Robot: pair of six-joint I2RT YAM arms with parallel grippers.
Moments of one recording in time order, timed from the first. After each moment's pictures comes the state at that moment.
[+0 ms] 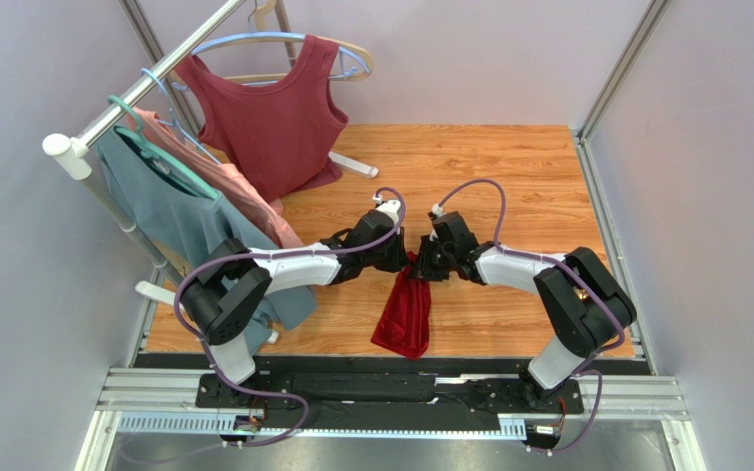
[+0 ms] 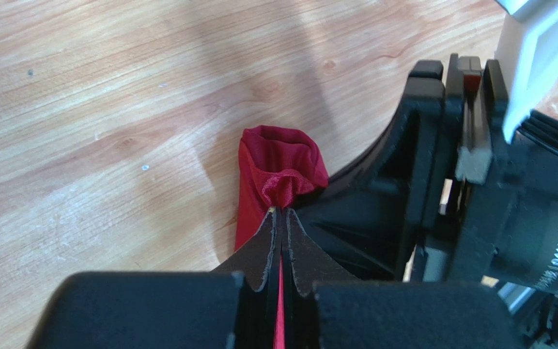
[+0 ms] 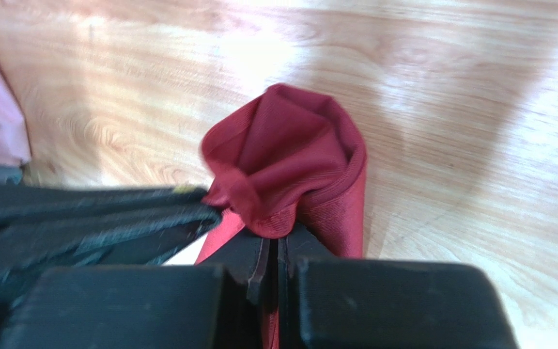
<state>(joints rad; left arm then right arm) -0.84 1.74 0.97 0.11 0.02 -0.57 0.56 1.63 0.76 0.00 -0.23 0.67</state>
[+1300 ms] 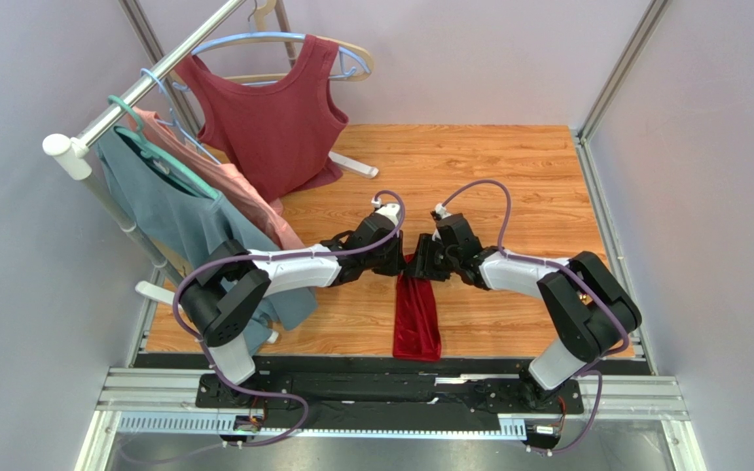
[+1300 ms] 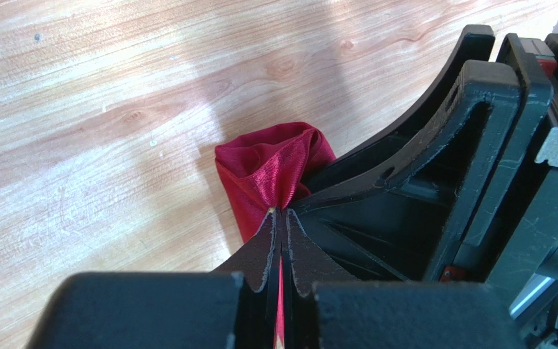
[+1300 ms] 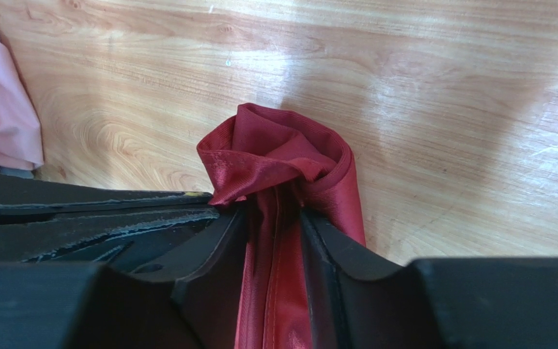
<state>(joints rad) -0.85 1.73 0.97 0.07 -0.01 -0.59 0.57 1.60 0.72 0.08 -0.22 0.69</state>
